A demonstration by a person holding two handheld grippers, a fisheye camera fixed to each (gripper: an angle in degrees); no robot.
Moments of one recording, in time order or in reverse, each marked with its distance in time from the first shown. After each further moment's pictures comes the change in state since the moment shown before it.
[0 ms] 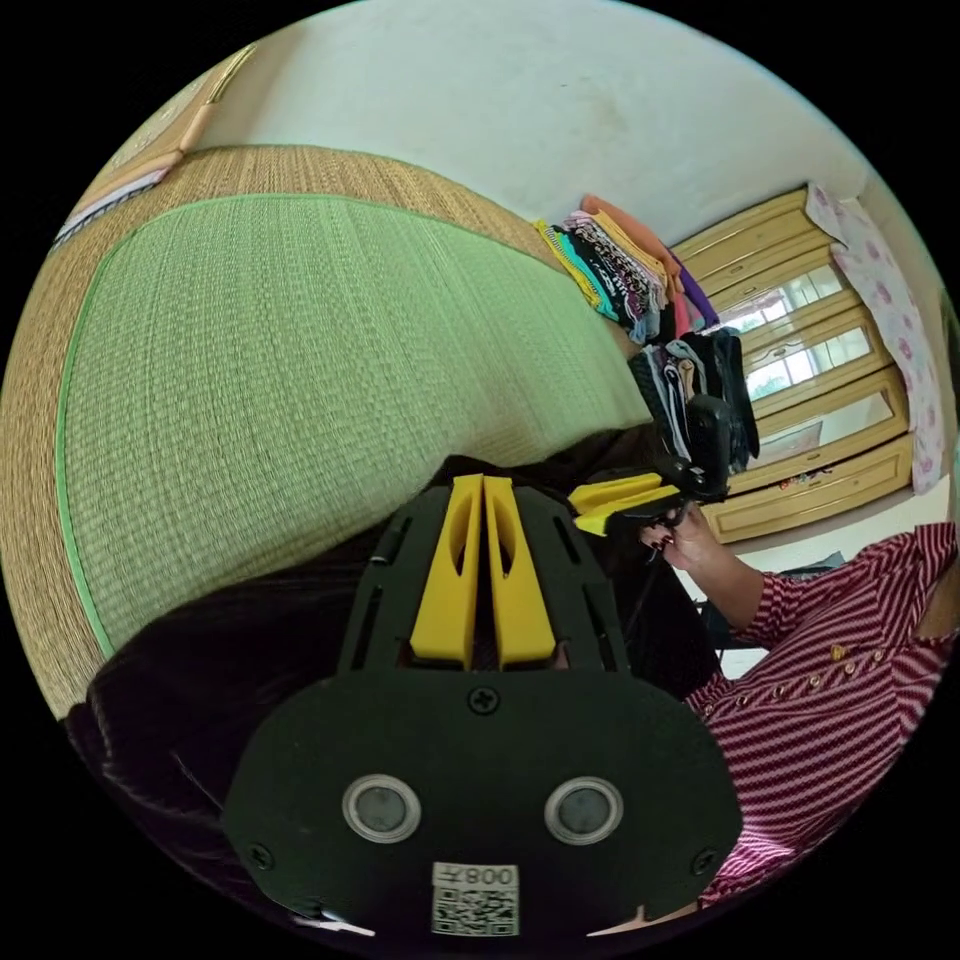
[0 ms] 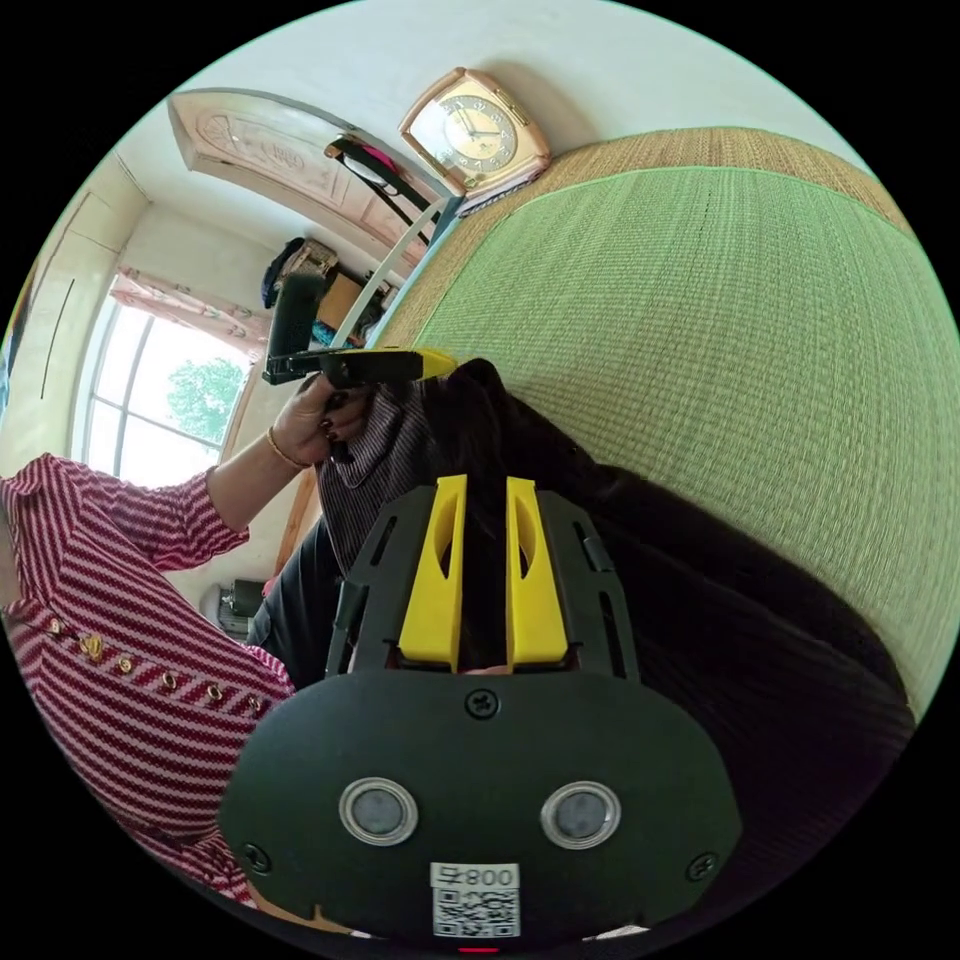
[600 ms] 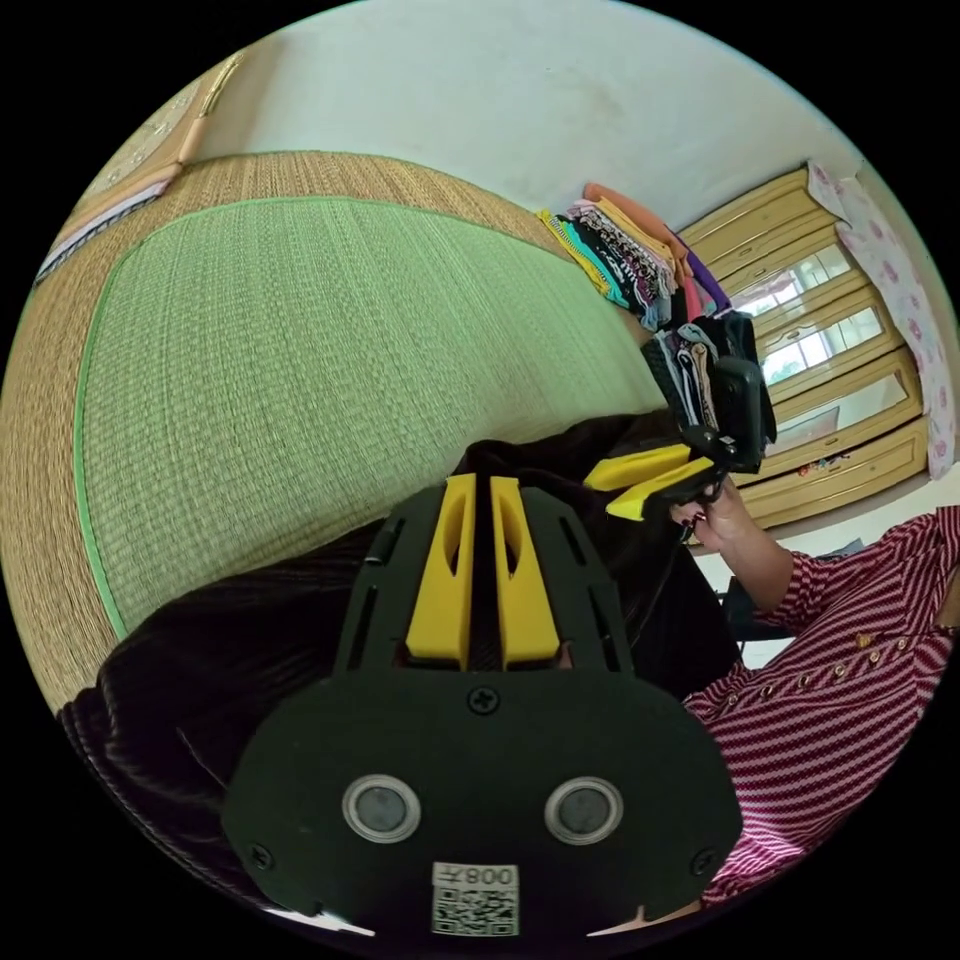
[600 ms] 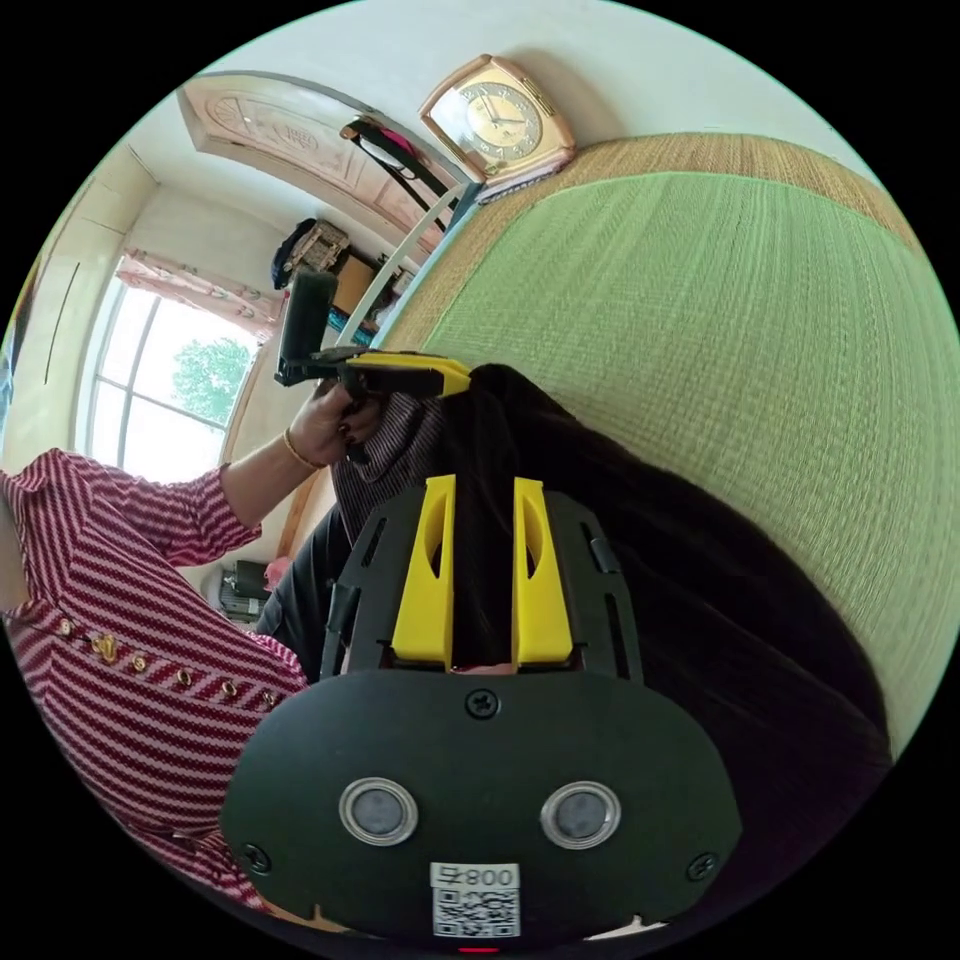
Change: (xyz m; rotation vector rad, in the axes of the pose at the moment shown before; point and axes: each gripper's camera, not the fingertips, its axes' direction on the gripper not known) left arm -0.071 0.014 0.014 0.001 -0.073 0.031; right arm -0.040 -0.076 0.009 -0.007 0.001 -0.059
